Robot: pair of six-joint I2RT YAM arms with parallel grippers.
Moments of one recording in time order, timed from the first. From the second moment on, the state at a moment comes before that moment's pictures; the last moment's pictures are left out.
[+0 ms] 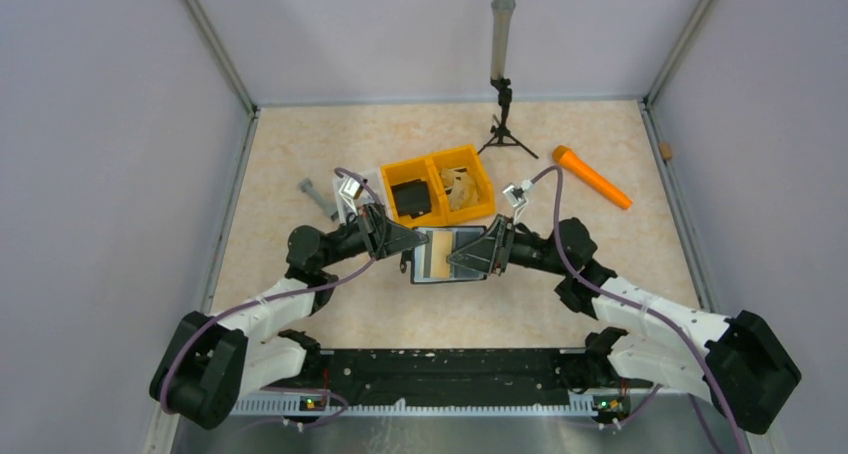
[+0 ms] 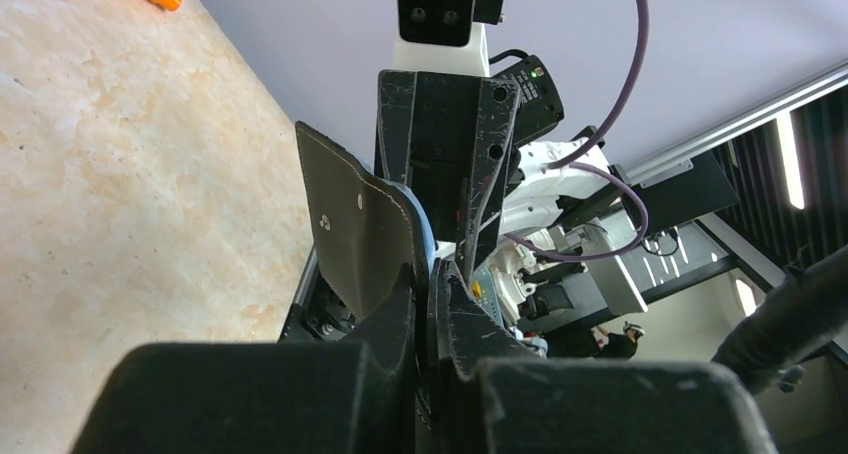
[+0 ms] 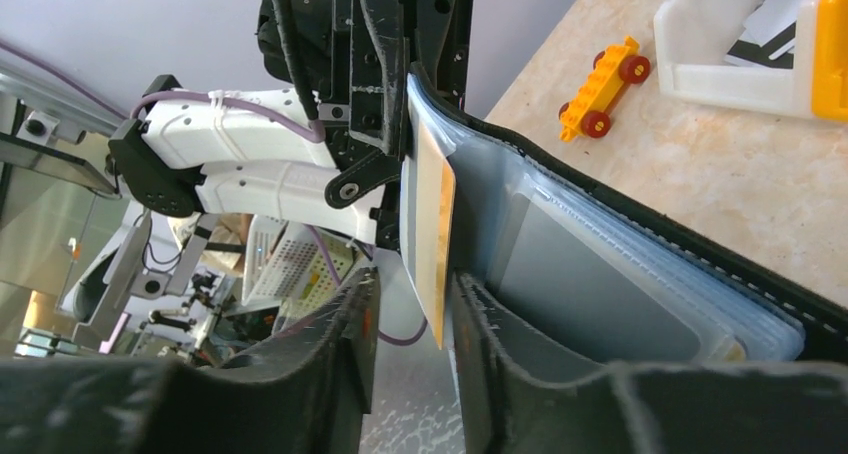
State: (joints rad) left arm -0.43 1.10 0.32 1.14 0.84 -1.34; right arm 0.74 1.00 0.42 0.67 -0.58 0.99
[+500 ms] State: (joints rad) left arm -0.43 1.10 0.32 1.17 0.83 -1.36; right arm 0.74 1.00 0.42 0.72 -0.56 1.00
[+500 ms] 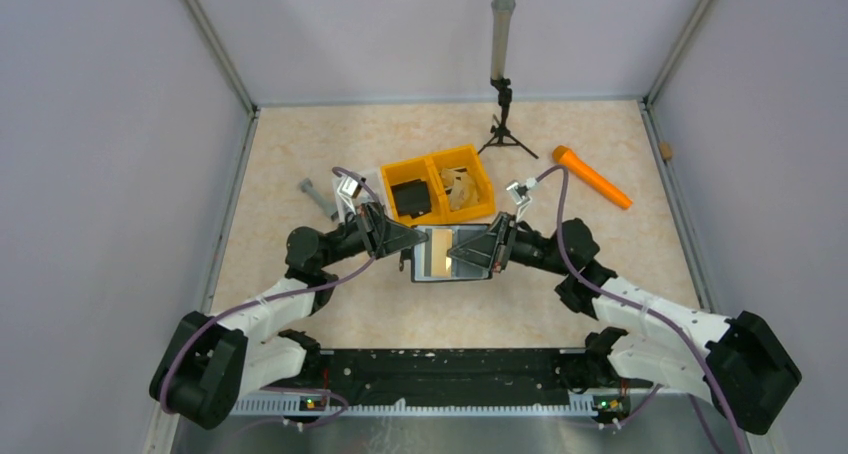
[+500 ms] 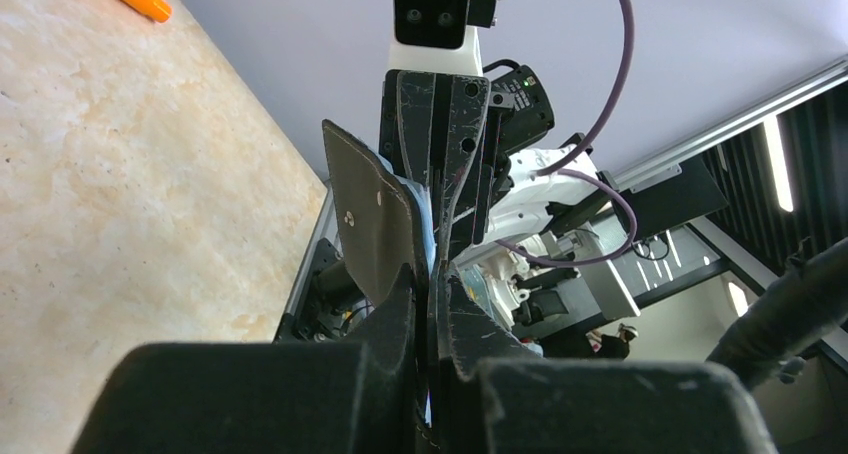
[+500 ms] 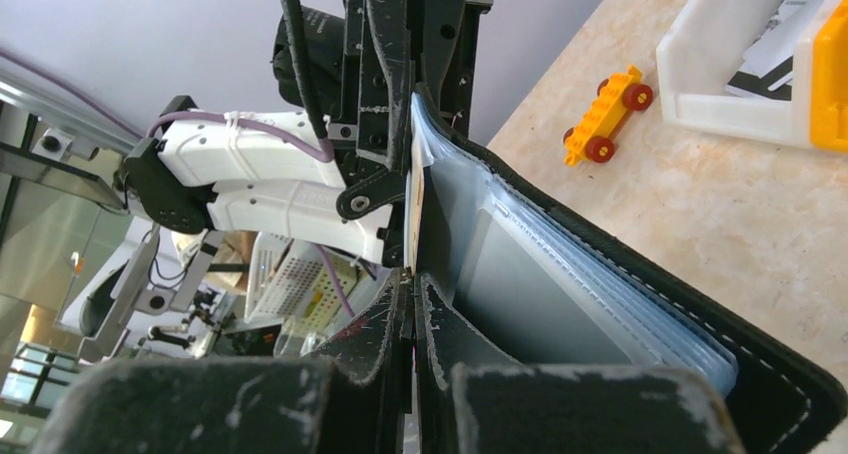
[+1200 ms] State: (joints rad) left arm -0.42 1.08 0.32 1.17 0.83 -1.37; right arm 0.73 0.89 0.38 0.67 -0.50 0.99
